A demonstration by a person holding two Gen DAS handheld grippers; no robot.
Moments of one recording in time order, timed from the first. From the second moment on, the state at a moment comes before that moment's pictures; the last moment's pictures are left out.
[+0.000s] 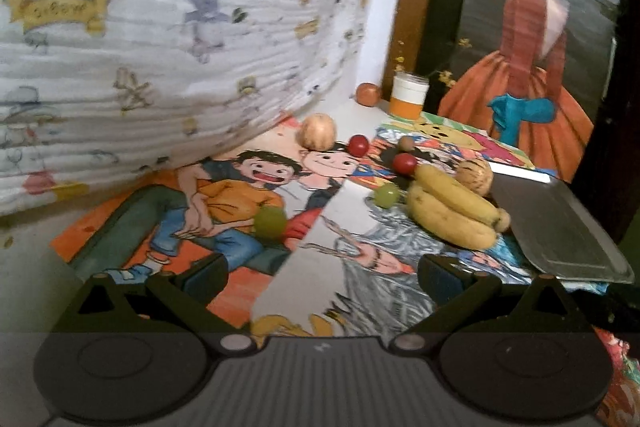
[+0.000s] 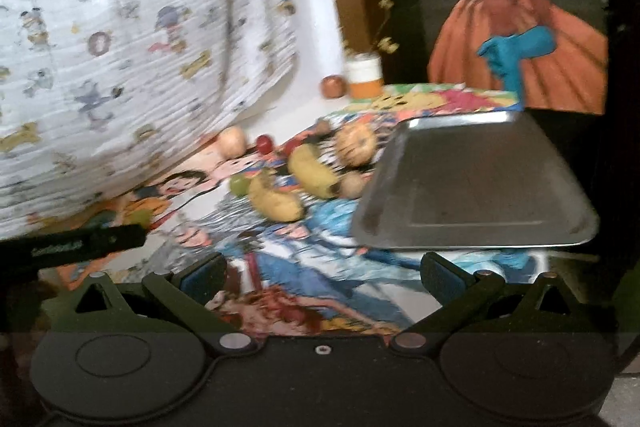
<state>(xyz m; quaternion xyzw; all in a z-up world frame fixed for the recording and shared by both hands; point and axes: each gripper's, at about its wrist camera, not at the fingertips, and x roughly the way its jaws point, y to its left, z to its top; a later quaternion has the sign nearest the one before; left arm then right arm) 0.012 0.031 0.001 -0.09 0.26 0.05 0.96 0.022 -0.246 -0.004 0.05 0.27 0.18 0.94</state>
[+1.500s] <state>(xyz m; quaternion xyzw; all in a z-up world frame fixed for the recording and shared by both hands) 0.087 0.069 -0.012 -0.09 0.30 0.02 0.95 0.173 -0.144 -0.008 -0.16 0.33 0.35 0.86</state>
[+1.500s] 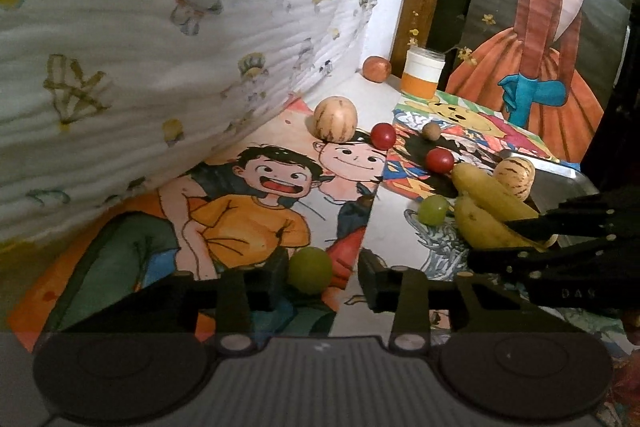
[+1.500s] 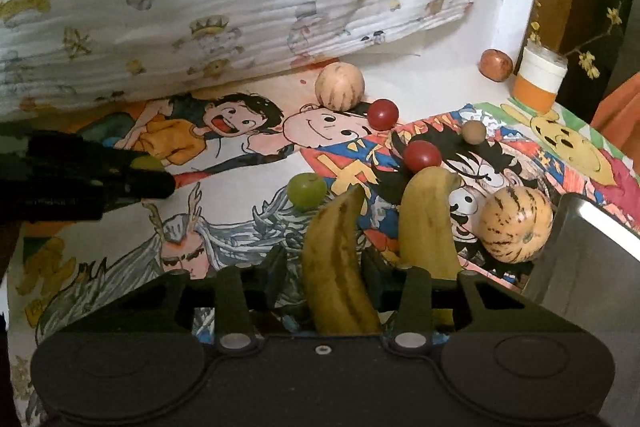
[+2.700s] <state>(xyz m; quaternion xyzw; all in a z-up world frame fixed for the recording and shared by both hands) 0.147 -0.024 0.051 -0.15 0.32 -0.09 0.93 0.153 -0.311 0.049 0.12 0.28 0.18 0.94</state>
